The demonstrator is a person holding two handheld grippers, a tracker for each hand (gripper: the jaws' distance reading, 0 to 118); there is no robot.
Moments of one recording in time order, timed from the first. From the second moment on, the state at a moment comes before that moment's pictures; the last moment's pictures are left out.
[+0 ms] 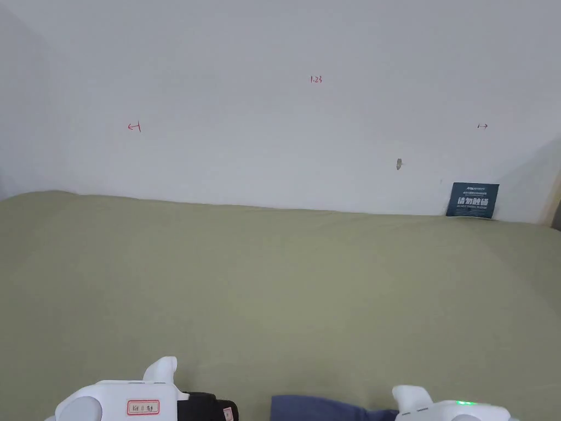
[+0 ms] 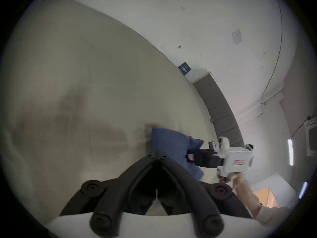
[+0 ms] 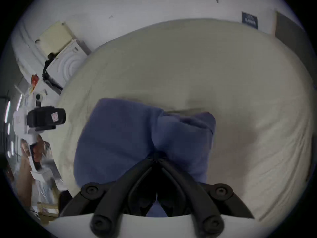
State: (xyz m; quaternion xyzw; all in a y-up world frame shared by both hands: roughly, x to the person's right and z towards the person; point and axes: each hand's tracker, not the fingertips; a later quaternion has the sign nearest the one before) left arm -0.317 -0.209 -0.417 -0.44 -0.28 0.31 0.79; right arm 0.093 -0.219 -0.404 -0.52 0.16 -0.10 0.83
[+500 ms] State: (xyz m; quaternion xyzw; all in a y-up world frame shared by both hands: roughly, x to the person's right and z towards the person) left arm -0.271 -0.275 -0.441 -0.46 -0.40 0.46 0.65; right arm 0.097 -0.210 -0.397 -0.49 0.18 -0.10 0.85
